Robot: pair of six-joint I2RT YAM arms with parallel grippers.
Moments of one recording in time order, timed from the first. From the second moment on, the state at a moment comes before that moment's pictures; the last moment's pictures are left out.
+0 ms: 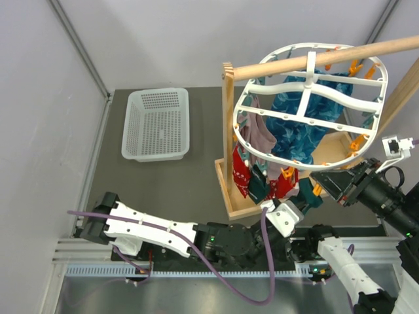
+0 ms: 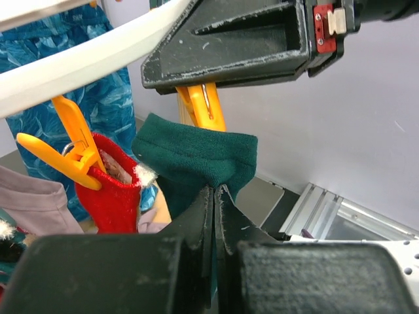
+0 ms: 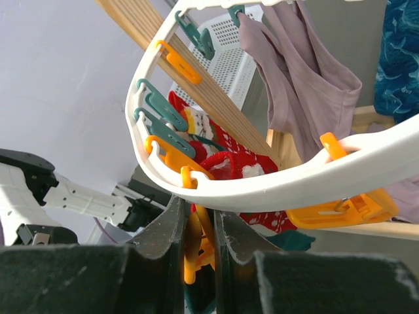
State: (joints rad) left arm -1.79 1.55 1.36 0.44 -0.83 0.13; right arm 0.17 0.63 1.64 -1.19 -0.44 0.53
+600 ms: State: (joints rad) left arm -1.79 1.56 1.36 0.58 -0.84 0.21; right arm 0.17 0.61 1.63 -1.18 -0.44 0.54
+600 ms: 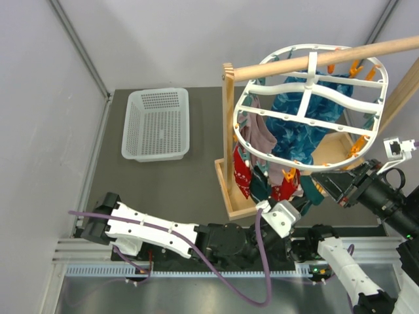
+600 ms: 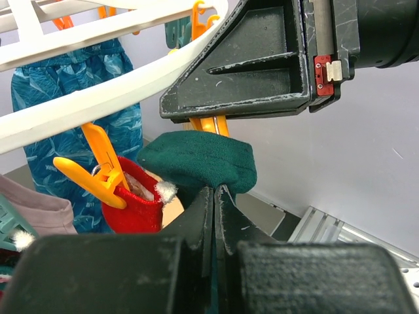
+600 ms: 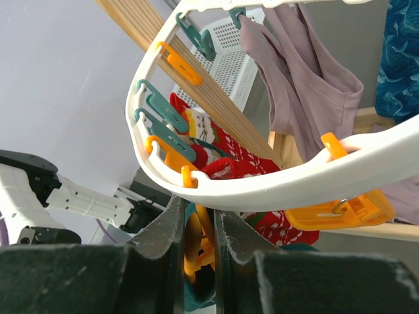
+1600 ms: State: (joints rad) left arm -1.79 1.54 1.30 0.46 -0.83 0.11; right arm 0.17 0.63 1.72 -1.20 -0.40 0.52
